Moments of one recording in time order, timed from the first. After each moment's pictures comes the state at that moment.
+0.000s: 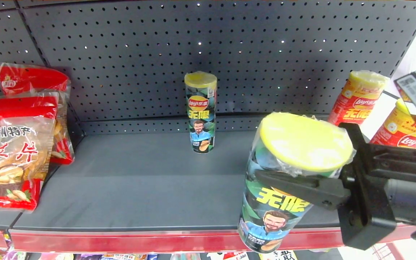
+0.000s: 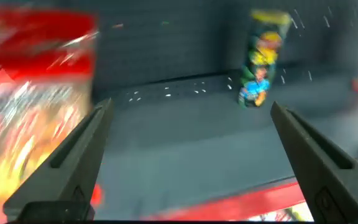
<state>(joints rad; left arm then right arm) -0.14 0.58 -0.38 -0.35 -0.18 0.07 0.85 1.34 -0.76 -0.52 0.35 -0.25</state>
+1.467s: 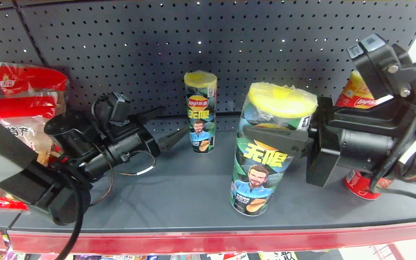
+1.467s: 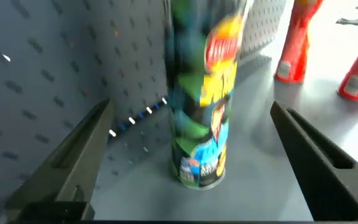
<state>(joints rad) -0.30 1.98 -0.67 -1.54 -0.58 -0.04 0.75 1.46 -0.88 -0.55 0.36 -0.17</state>
